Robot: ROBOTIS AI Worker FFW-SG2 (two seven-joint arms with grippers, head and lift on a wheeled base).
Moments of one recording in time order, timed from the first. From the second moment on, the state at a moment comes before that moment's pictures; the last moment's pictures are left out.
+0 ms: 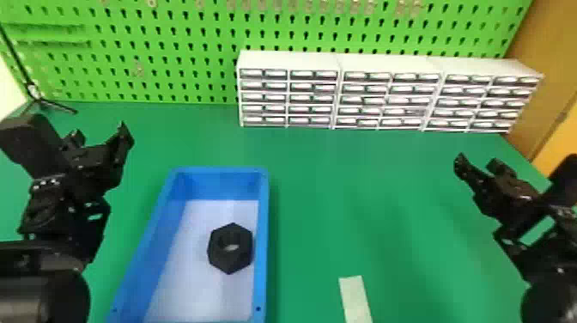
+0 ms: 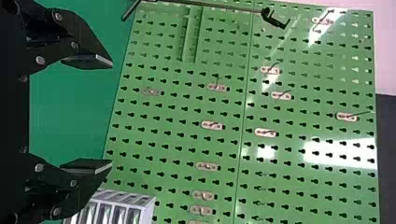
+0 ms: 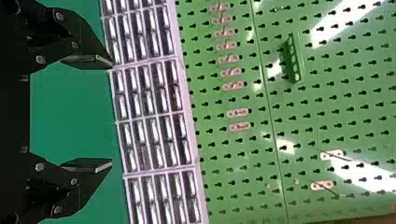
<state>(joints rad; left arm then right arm) 0.03 0.12 0.10 -1.93 0.24 0.27 0.17 -0.03 -0.05 -0.38 -1.74 -0.20 0.28 0.33</state>
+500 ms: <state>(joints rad) 0.03 0.12 0.10 -1.93 0.25 0.27 0.17 -0.03 -0.04 -0.38 -1.74 -0.21 0.27 0.33</state>
